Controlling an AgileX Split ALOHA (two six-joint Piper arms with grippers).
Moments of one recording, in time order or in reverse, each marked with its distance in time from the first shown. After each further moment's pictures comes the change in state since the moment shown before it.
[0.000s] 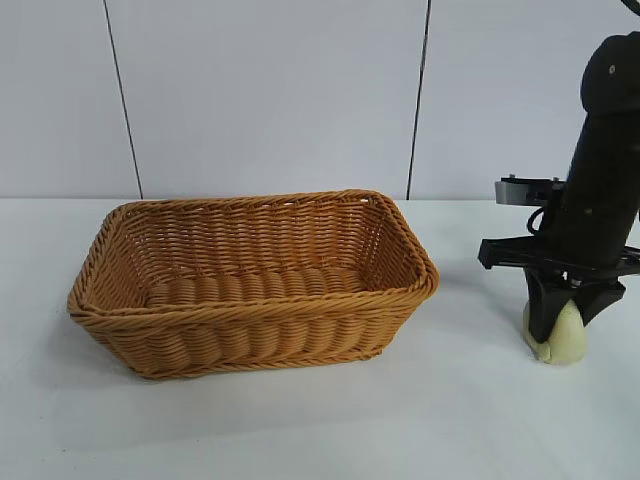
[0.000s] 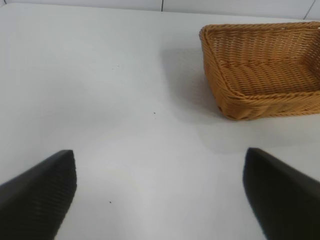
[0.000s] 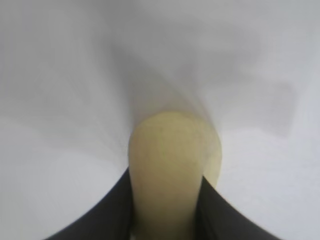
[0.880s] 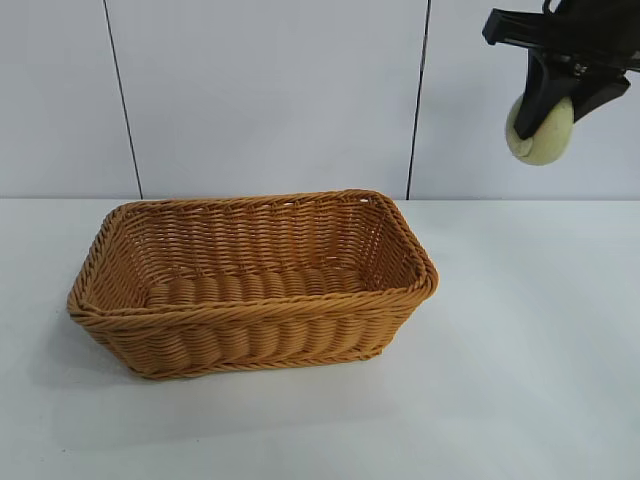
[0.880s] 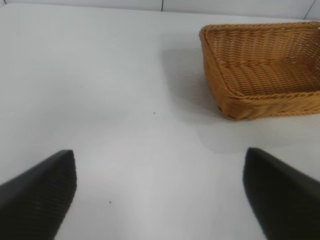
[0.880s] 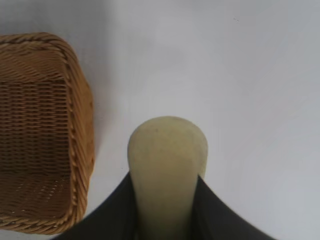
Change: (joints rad) left arm 0.000 0.000 0.000 0.000 0.000 0.000; right arm 0.071 -0.263 -0.270 0.067 0.155 -0.002
